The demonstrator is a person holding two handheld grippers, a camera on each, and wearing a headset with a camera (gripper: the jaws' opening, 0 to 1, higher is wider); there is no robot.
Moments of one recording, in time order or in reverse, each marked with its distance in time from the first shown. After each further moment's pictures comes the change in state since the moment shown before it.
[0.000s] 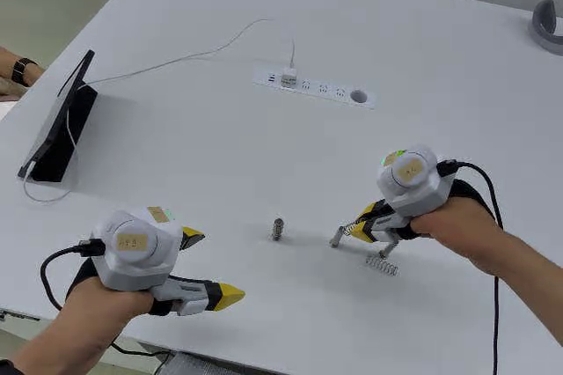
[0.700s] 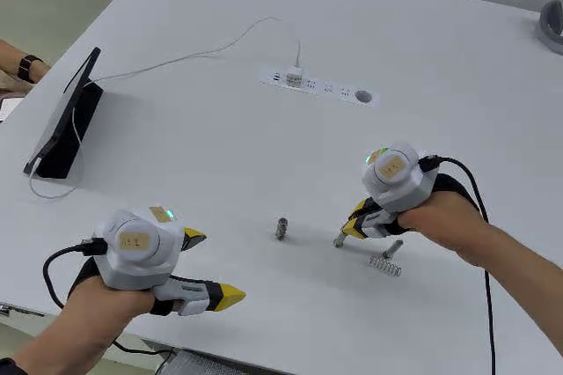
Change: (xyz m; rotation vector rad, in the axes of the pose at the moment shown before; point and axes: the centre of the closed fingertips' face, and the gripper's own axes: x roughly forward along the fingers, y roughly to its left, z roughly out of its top) left arm -0.002 0.001 -0.004 -0.006 0.007 0.001; right arm 0.017 0.000 0.009 -0.055 0.040 0.000
